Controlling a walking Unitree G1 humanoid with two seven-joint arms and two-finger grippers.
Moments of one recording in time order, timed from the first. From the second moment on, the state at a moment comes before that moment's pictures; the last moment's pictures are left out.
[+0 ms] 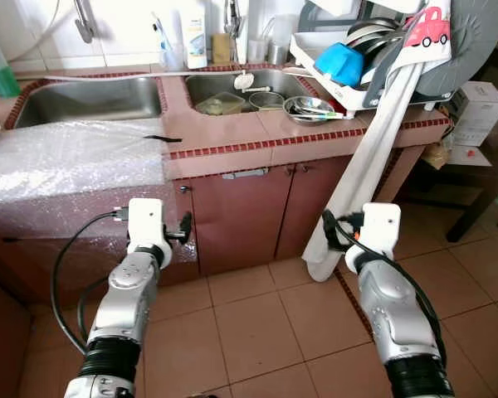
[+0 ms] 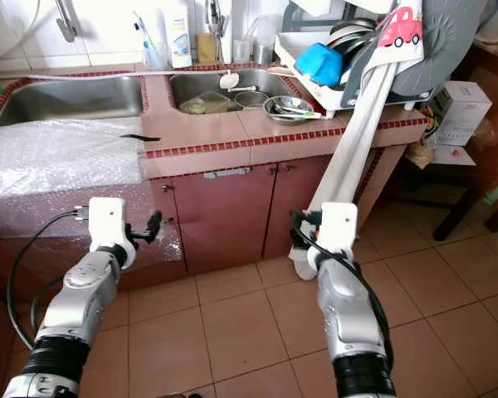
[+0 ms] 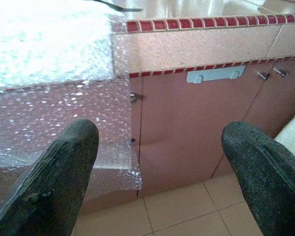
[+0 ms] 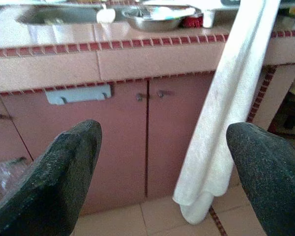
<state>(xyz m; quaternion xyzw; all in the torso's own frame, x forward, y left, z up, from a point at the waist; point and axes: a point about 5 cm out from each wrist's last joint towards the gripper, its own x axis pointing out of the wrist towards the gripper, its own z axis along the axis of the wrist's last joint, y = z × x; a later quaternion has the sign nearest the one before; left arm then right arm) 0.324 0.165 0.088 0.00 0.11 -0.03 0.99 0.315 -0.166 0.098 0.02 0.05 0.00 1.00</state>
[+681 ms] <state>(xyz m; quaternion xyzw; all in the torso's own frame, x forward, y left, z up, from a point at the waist) 0.324 0.159 0.091 0.00 0.11 -0.03 0.99 0.317 -0.178 0.098 0.02 0.05 -0.03 1.00</state>
